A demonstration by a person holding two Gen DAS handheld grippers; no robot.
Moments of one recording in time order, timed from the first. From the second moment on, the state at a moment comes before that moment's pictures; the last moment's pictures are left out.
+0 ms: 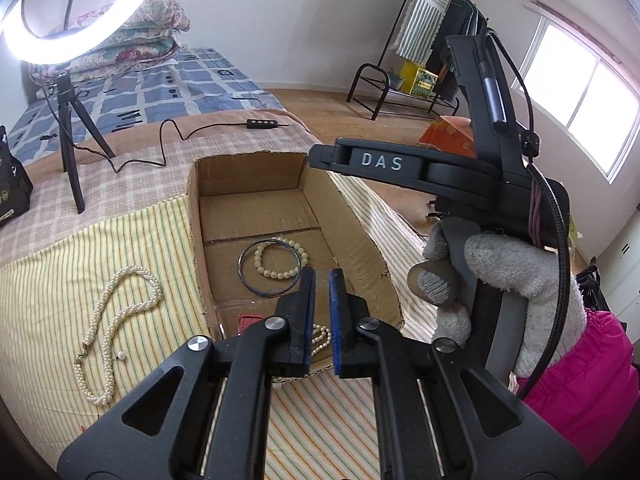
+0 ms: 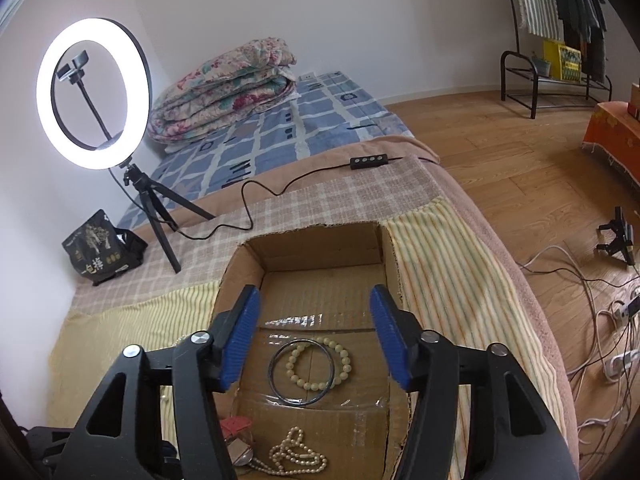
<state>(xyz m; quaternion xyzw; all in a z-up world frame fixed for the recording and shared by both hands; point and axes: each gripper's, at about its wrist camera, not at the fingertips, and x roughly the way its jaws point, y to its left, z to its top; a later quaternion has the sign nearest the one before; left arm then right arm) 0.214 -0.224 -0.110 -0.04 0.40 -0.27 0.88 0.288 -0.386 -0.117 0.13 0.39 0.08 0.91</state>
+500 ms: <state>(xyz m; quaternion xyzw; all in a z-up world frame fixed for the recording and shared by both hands) 0.200 -0.162 -0.081 -0.04 0.37 -0.22 0.90 0.268 -0.378 -0.088 0.08 0.37 0.02 0.93</state>
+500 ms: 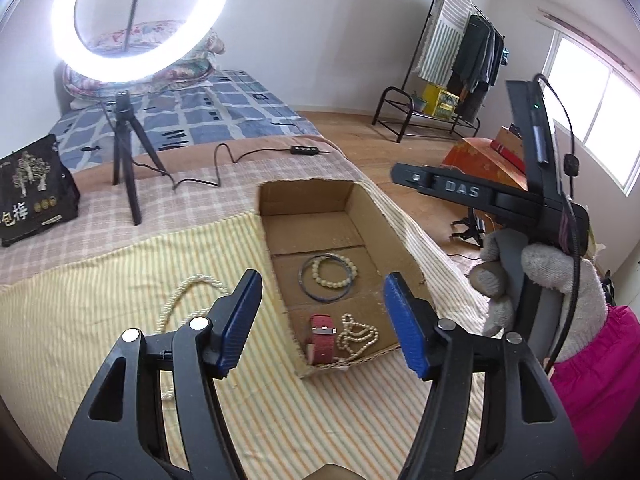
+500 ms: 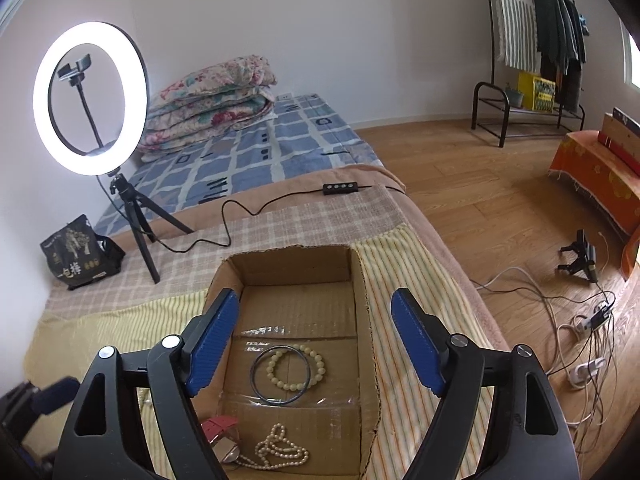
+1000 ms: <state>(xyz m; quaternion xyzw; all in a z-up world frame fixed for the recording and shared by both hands) 0.189 -0.059 -0.078 -0.03 0.38 -0.15 0.91 0.219 -0.336 -0.075 0.05 0.33 0.08 0.94</state>
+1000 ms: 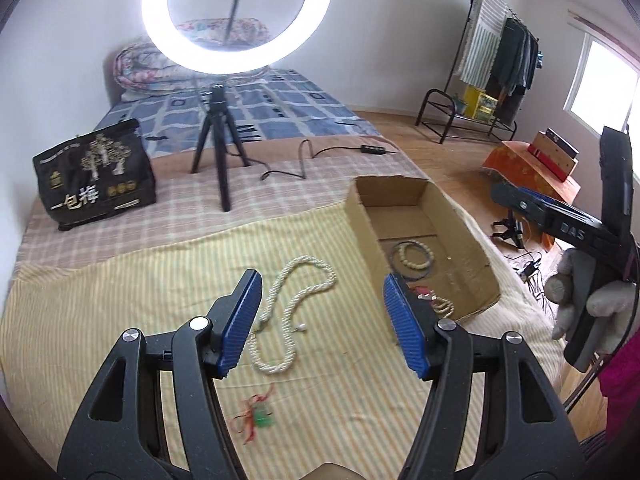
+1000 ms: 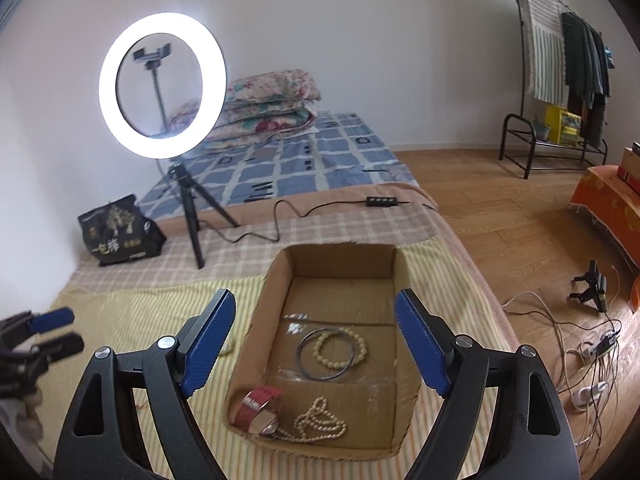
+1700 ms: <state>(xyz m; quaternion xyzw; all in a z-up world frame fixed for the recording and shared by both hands) 0.153 0.012 -0.145 -0.01 0.47 -0.14 0.87 0.185 -0.231 -0.106 -0.01 0.41 0.22 0.88</state>
